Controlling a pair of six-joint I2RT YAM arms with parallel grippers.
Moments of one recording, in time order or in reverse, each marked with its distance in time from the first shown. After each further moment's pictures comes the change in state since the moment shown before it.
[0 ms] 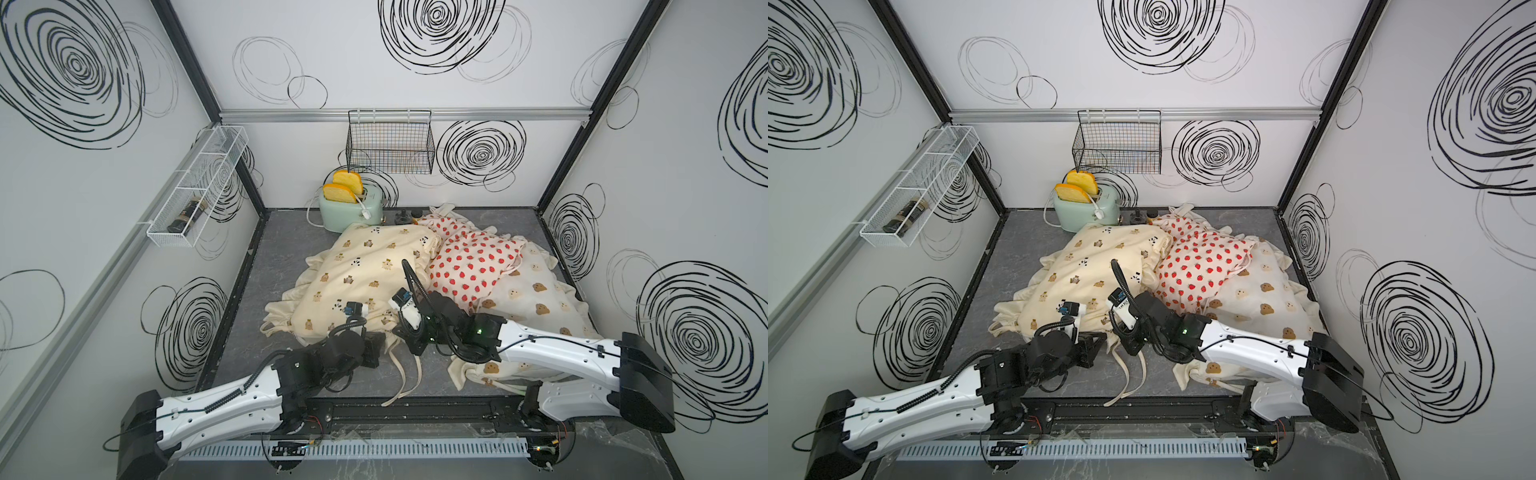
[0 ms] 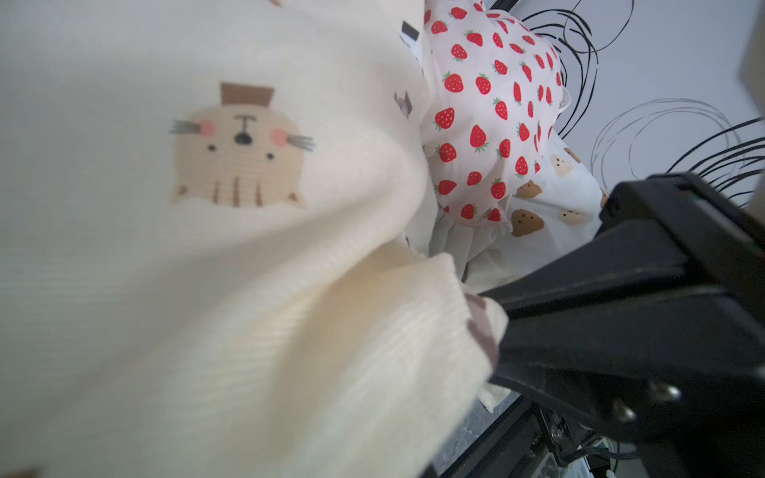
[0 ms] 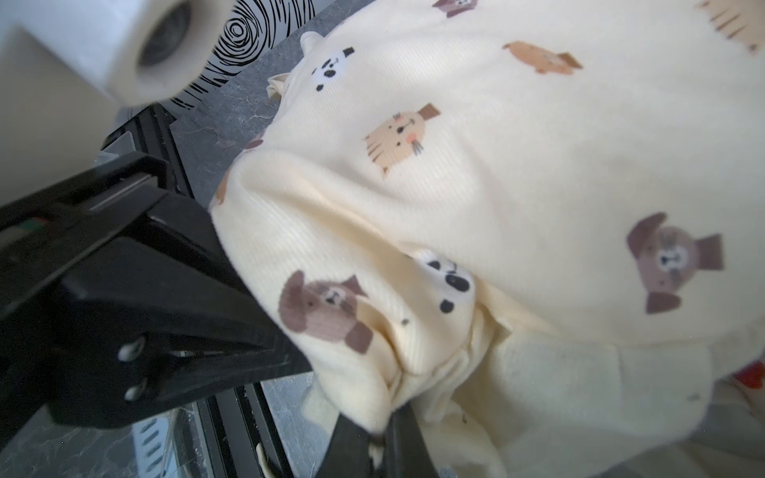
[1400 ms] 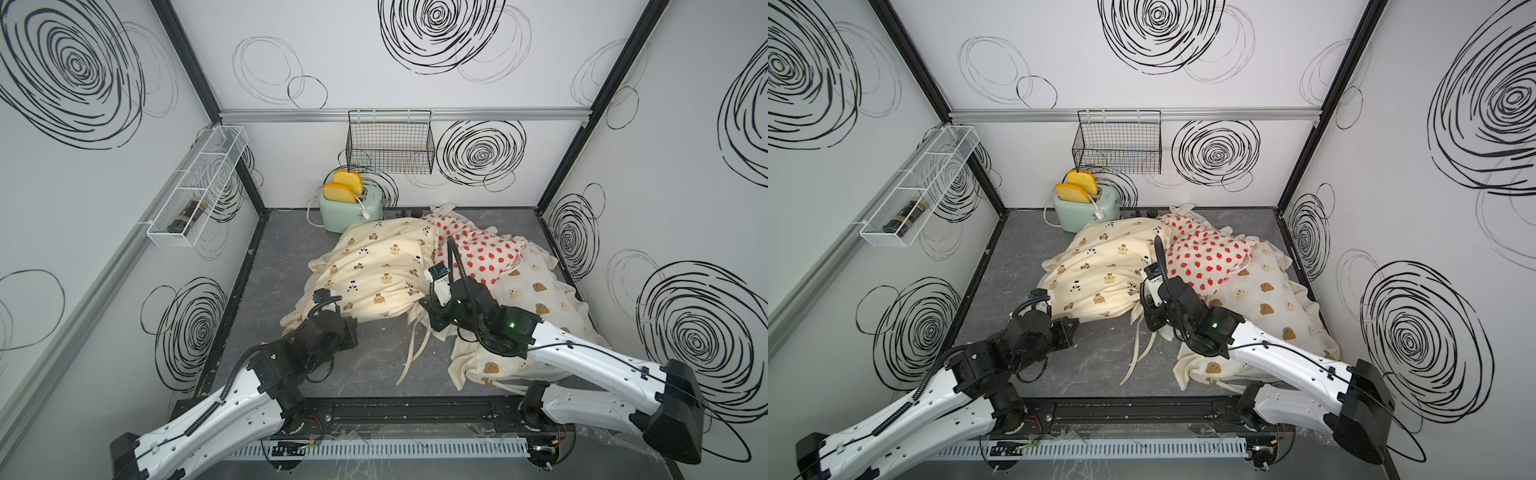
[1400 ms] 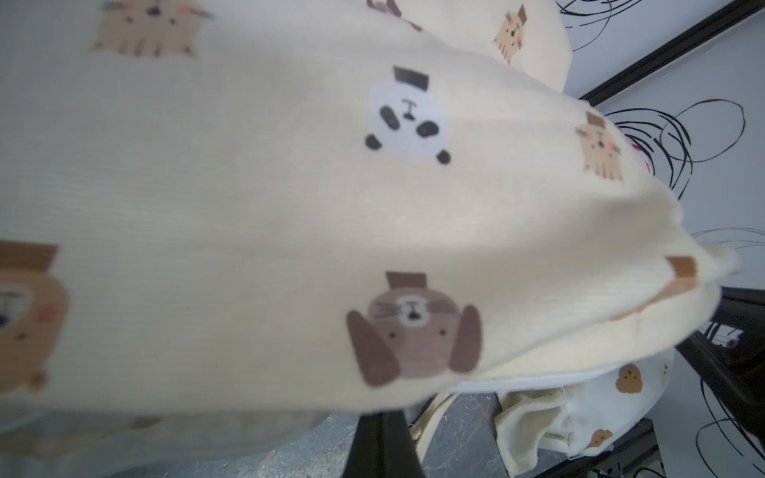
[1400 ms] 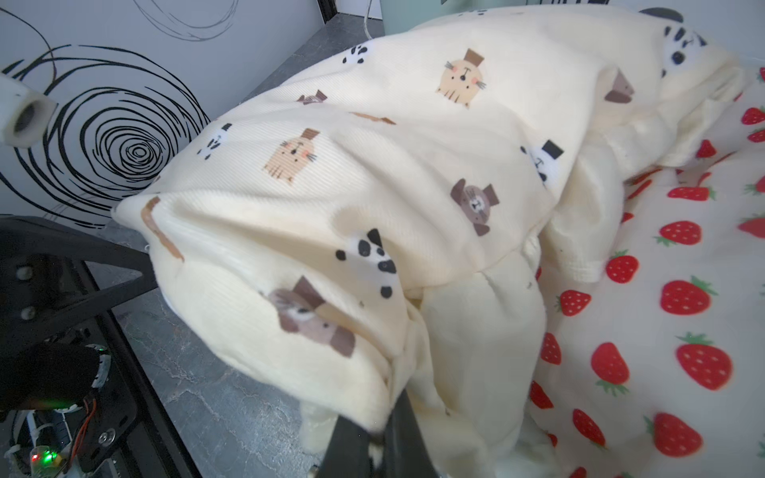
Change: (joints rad) left arm 0.290 -0.073 0.153 -0.349 0.050 -0.078; right arm -0.166 -0.210 -0.015 -0.093 0.176 0.082
